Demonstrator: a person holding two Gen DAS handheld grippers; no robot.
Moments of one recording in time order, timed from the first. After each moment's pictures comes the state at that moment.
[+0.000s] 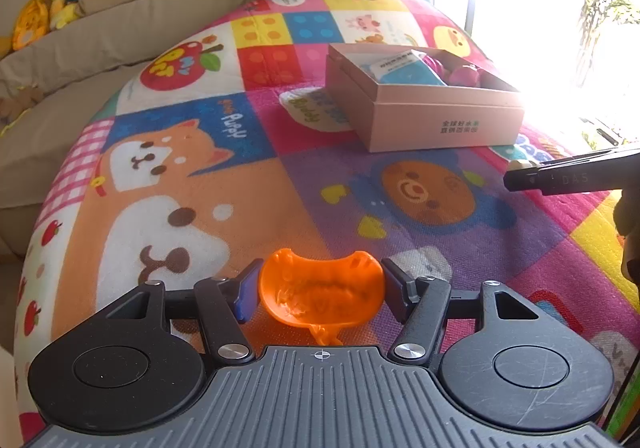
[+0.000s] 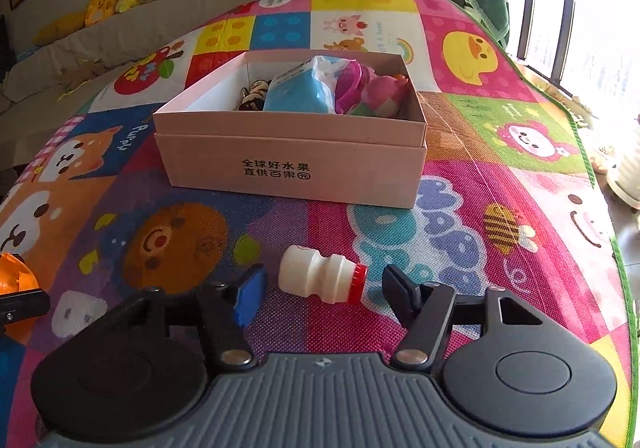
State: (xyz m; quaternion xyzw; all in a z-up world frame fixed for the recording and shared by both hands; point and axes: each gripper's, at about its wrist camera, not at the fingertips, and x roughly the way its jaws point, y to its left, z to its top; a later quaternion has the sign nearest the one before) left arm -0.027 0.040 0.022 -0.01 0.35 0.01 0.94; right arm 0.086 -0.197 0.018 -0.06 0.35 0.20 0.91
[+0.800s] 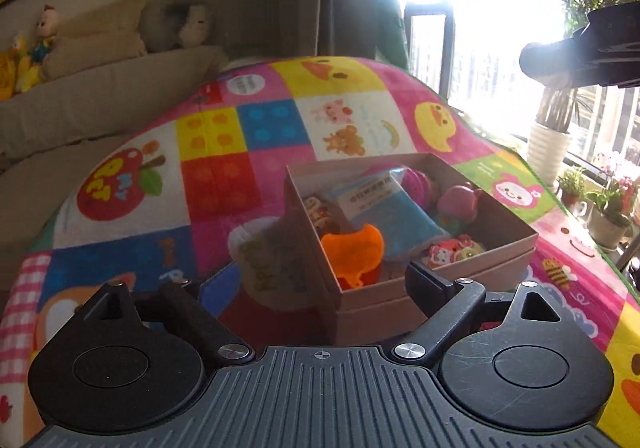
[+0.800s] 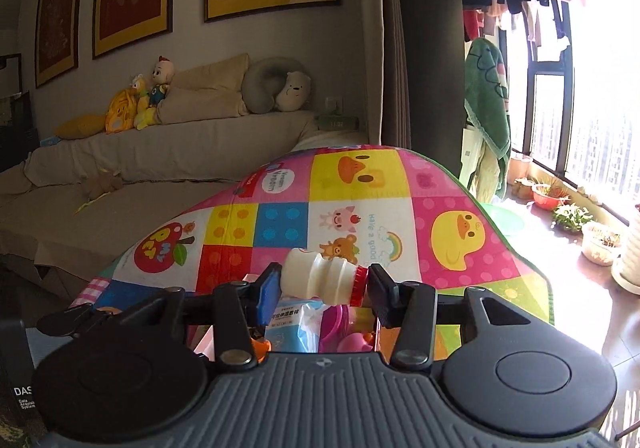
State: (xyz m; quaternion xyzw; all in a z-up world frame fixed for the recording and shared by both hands) left arm 0.092 0.019 0.066 0.00 0.27 -0.02 0.96; right arm 0.153 -0.212 0.184 -0.01 0.22 0.23 0.95
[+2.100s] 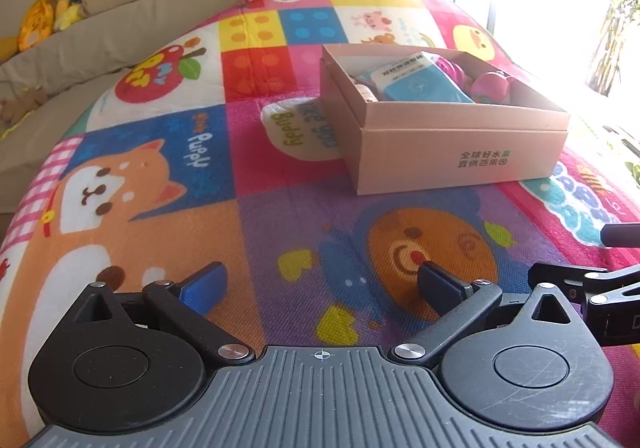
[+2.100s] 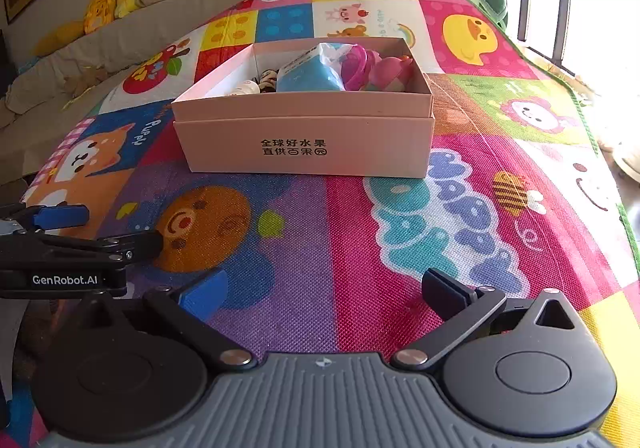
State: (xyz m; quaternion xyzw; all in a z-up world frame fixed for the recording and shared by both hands) left arm 0.052 0.011 0.003 -0.01 0.34 0.05 0.94; right arm 0.075 -0.195 0.010 -0.04 0.36 0.18 0.91
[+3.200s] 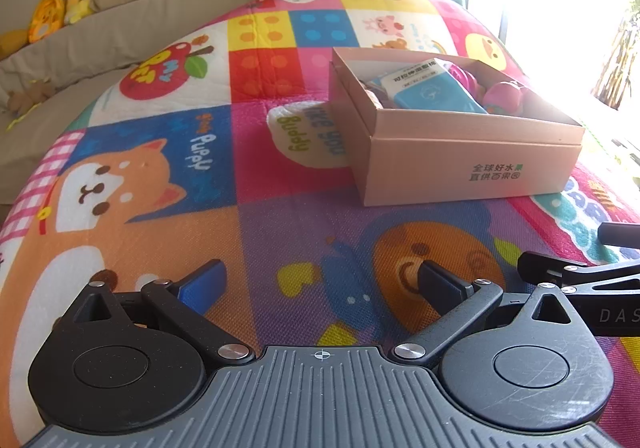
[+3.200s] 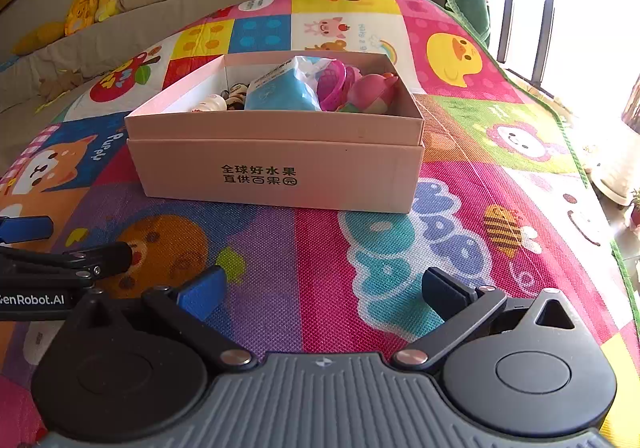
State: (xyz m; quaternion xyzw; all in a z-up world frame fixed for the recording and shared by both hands) left arm 0.059 0.011 -0.001 -0.02 0.34 0.06 0.94; right arm 0.098 -0.188 0.002 -0.05 0.34 0.16 0.93
